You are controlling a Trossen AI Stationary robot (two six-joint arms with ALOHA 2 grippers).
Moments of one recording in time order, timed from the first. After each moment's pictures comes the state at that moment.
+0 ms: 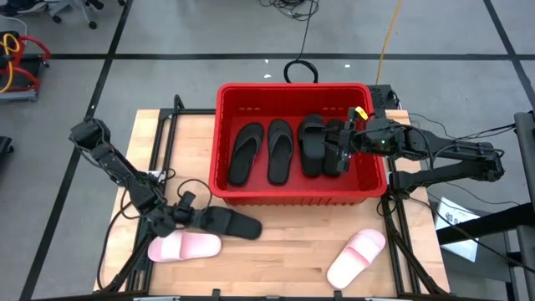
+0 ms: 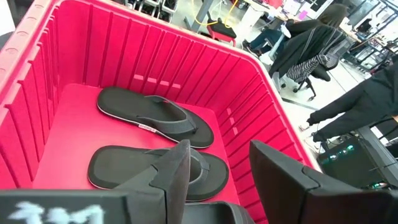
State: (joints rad) left arm -0.84 1.05 0.24 0.11 -0.62 -1.90; right arm -0.10 0.92 1.02 -0.51 0.29 -0.38
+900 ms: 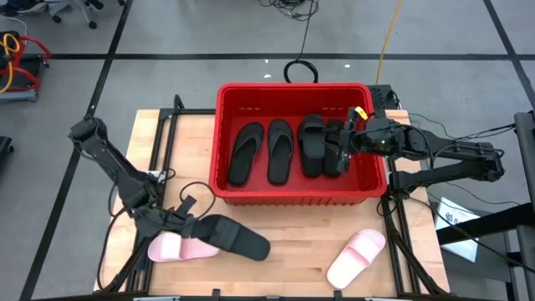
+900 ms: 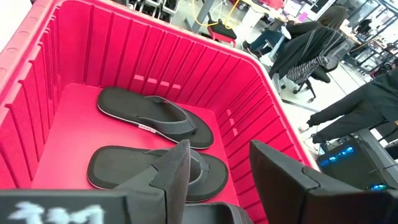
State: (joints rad) left arm -0.84 1.01 0.60 0.05 -0.56 -1.66; right arm -0.10 0.92 1.02 -0.50 0.28 -0.39
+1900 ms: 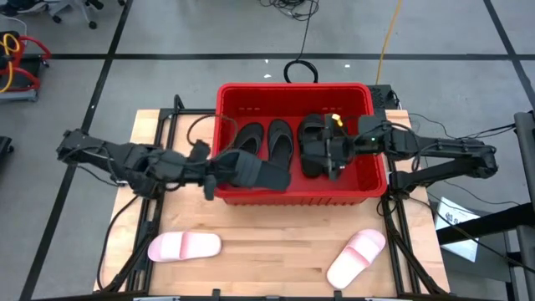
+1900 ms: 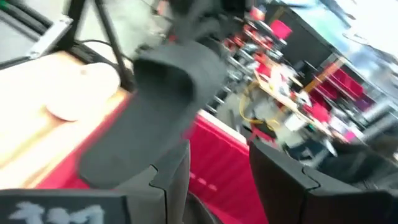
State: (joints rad) left arm -0.28 1.08 1.15 -0.44 -0.35 -0.83; right arm -0.10 1.06 1.02 -0.13 -0.12 -0.61
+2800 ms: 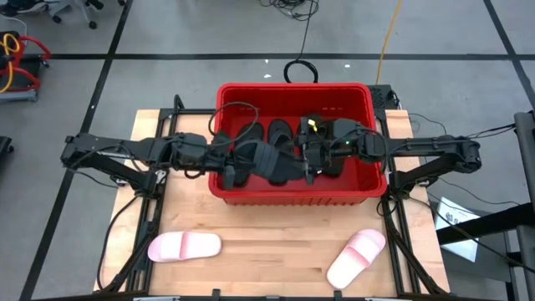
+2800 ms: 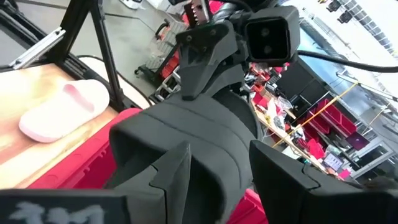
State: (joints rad) left arm -0.08 1.21 1.15 -0.25 -0.12 -0.66; right arm -0.10 1.29 1.02 0.20 -0.19 -0.68
